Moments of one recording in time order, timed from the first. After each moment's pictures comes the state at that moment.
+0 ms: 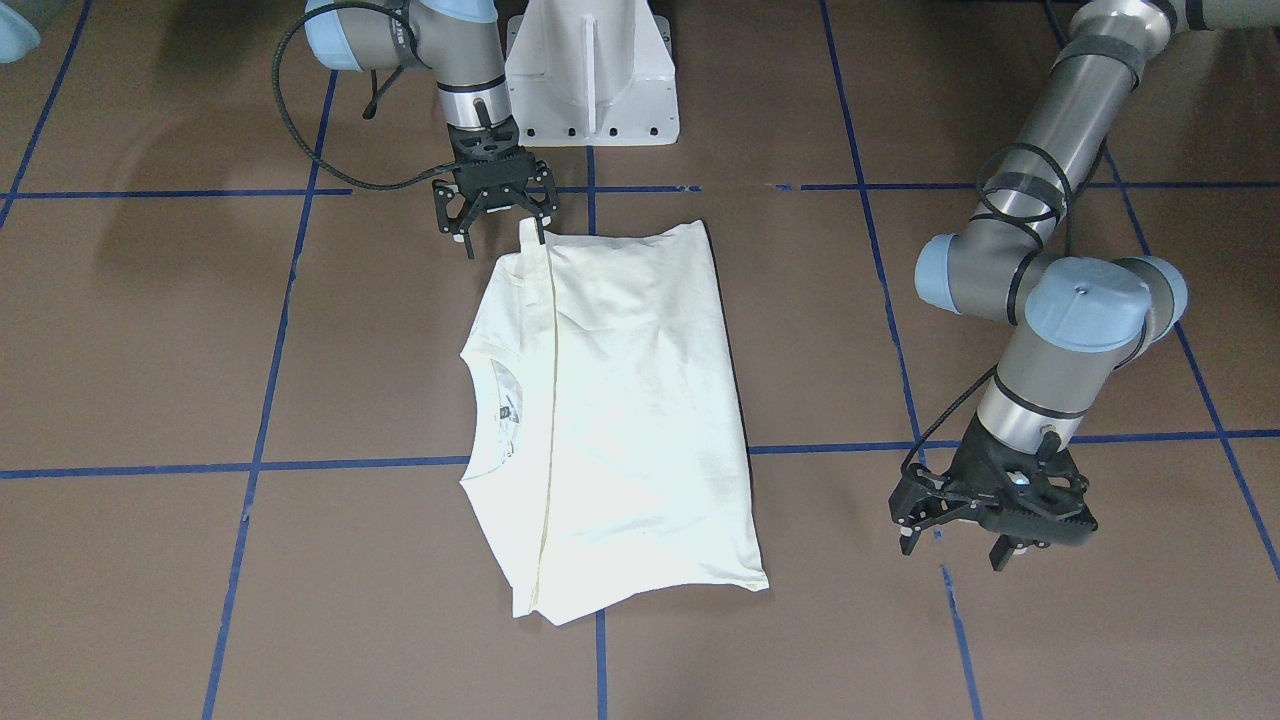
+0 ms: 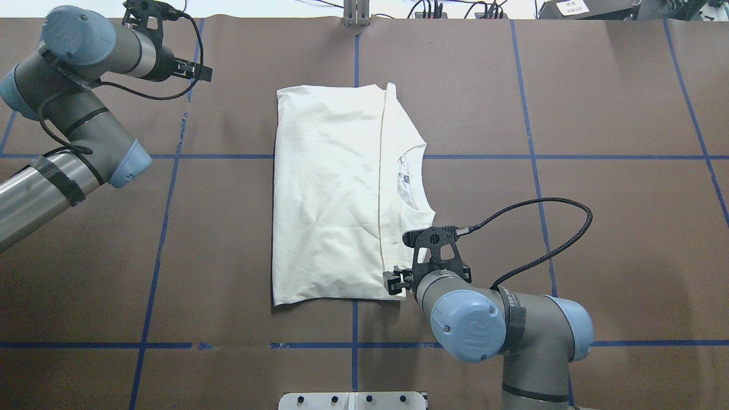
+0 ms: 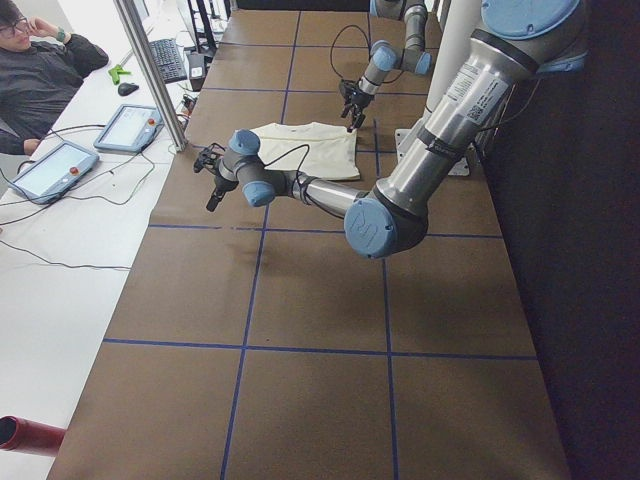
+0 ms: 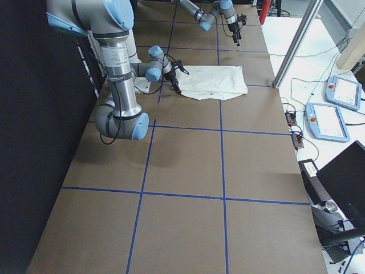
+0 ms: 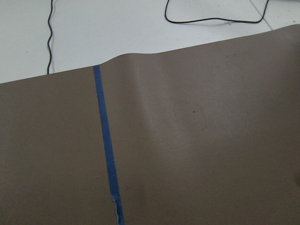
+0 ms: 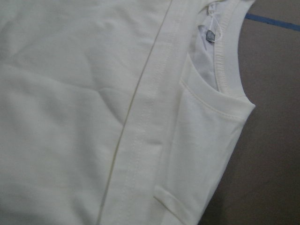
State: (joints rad) left arm -0.95 -2.17 -1.18 -2.35 -1.83 -0.76; right arm 0.17 -1.17 1.88 -1.39 1.26 1.11
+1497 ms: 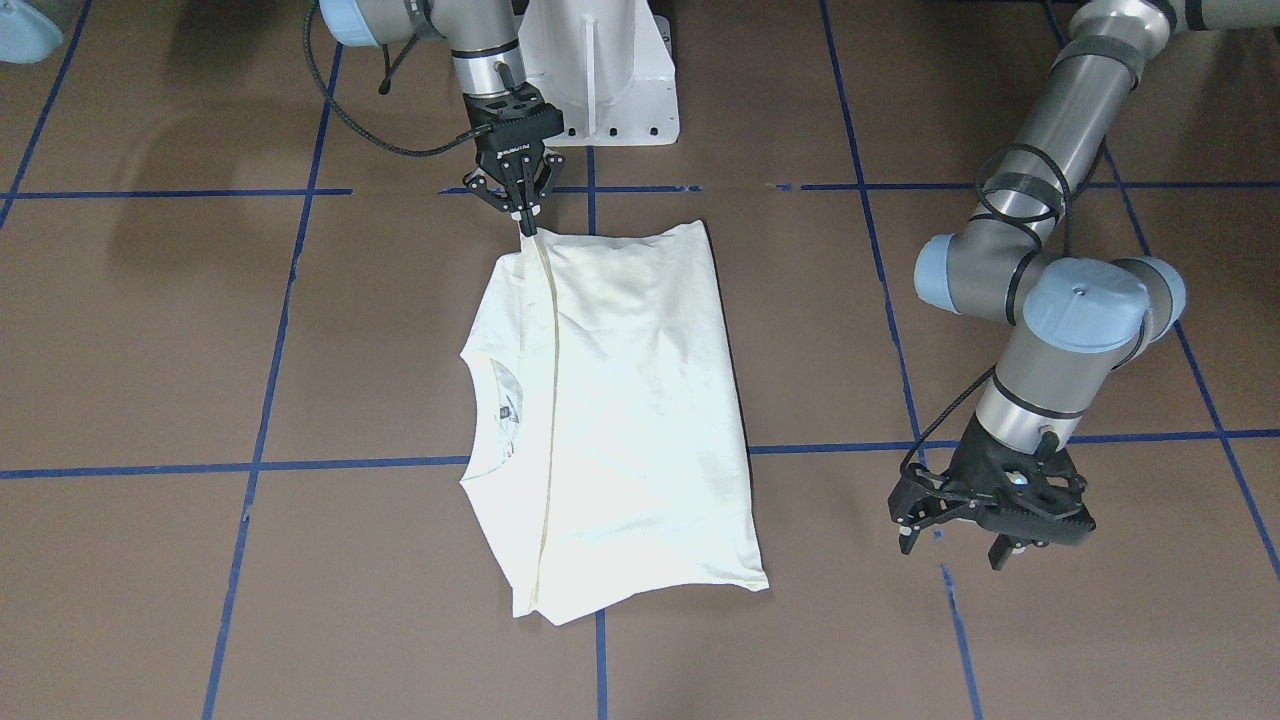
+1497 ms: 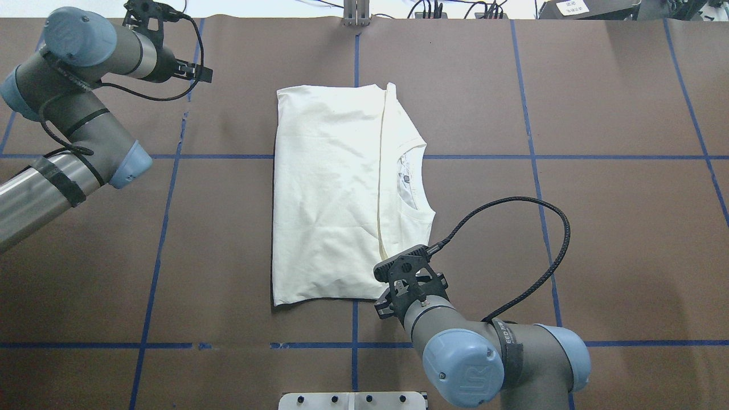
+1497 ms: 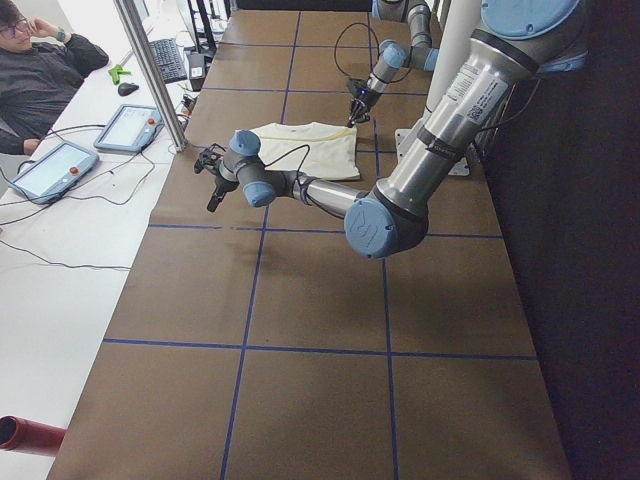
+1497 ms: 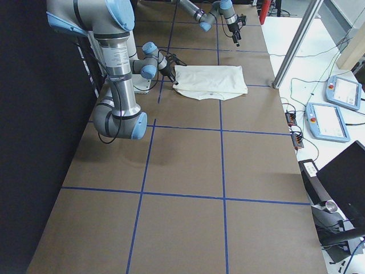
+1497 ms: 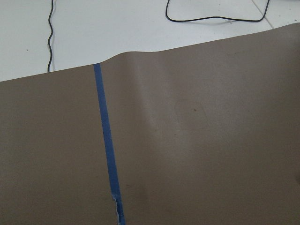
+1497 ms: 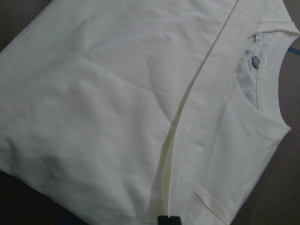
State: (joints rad) left arm -0.94 -2.17 -1.17 -2.35 -1.83 -0.76; right arm 0.12 -1.19 1.94 -1.38 1.18 1.03
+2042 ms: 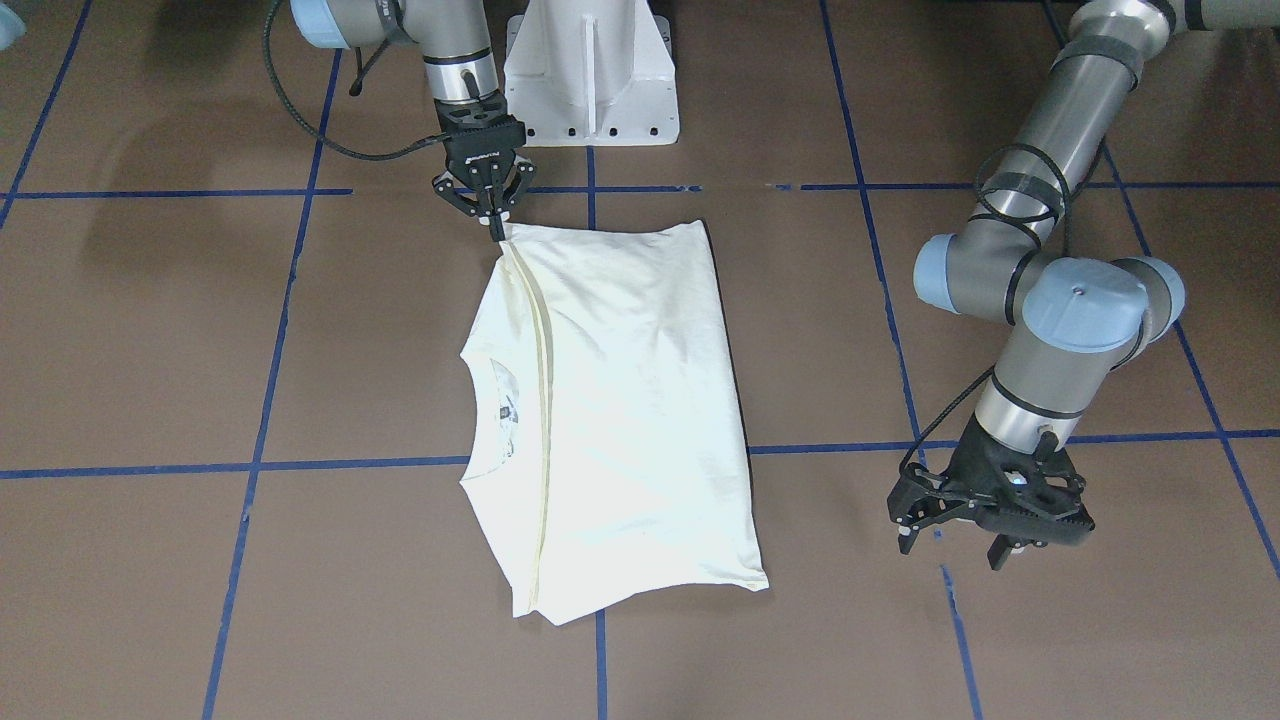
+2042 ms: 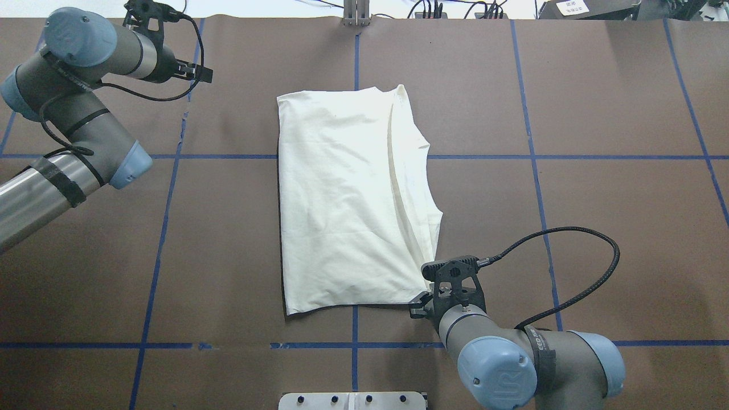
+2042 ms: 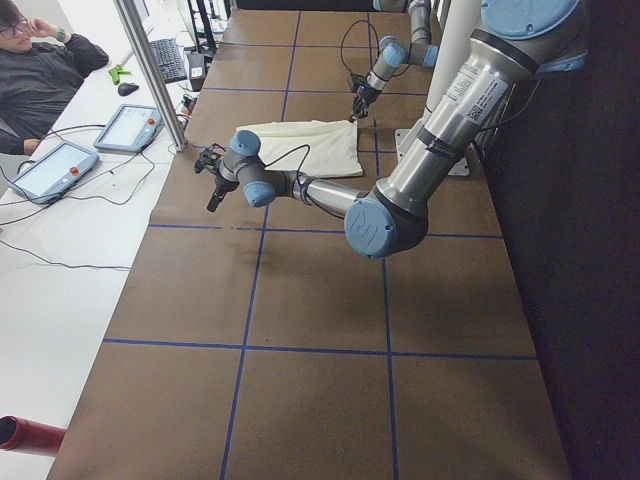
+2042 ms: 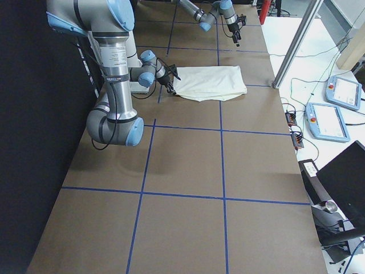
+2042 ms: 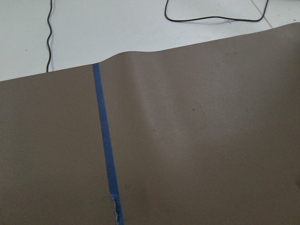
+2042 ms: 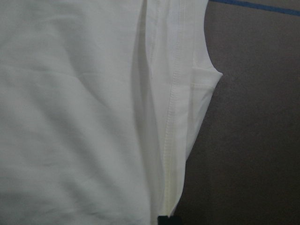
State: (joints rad) left arm -0.94 -2.17 -1.17 -2.35 -1.83 -0.76; right arm 0.11 -1.30 1.96 -1.38 1.18 1.34
